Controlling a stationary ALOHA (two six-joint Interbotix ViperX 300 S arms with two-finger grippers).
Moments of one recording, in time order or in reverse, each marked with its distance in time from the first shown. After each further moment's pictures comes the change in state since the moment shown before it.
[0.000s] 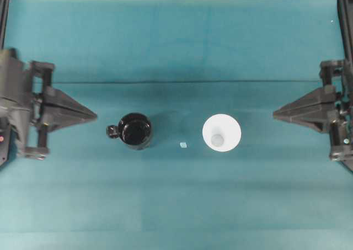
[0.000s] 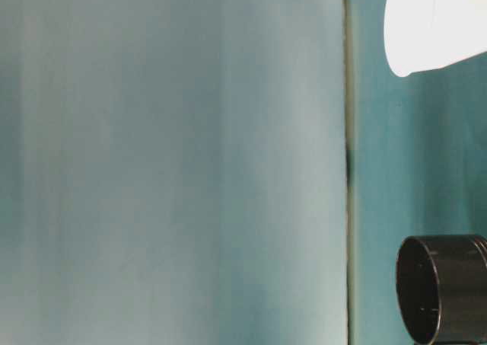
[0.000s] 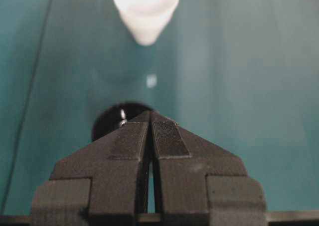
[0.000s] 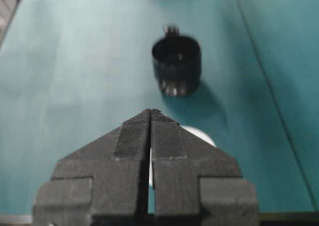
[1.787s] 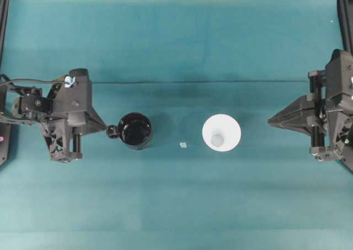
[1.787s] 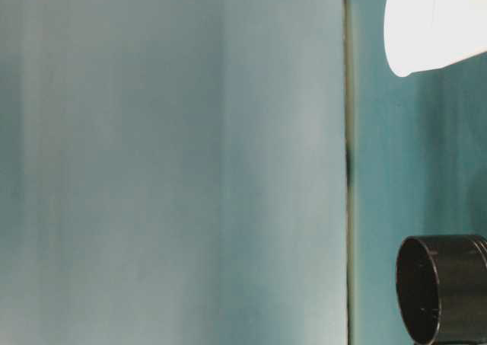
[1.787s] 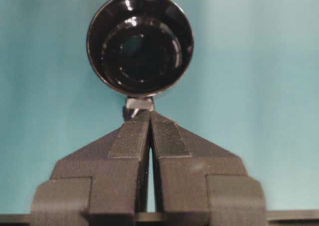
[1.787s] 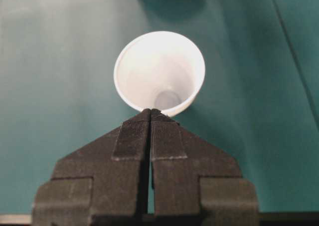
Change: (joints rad) left arm 0.023 0.268 -0.075 0.006 0.196 -0.015; right arm -0.029 0.101 -0.005 0.000 0.169 0.046
